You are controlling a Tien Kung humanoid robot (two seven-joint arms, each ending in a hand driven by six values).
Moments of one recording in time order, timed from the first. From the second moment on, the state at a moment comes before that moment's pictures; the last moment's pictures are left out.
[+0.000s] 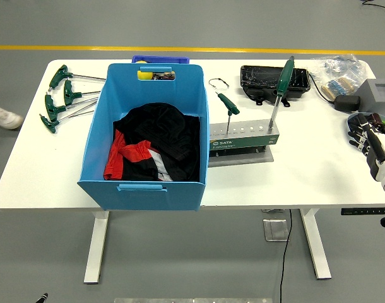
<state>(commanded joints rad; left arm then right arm) -0.13 0.13 -0.35 -0.23 -0.04 0.27 -0.04 0.37 -0.31 1.19 0.76 -0.92 -0.04 0.25</state>
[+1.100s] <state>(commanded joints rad) -0.14 0.13 -0.34 -0.23 -0.04 0.26 -0.03 0.37 -0.31 1.28 0.75 -0.95 -0.03 0.24</state>
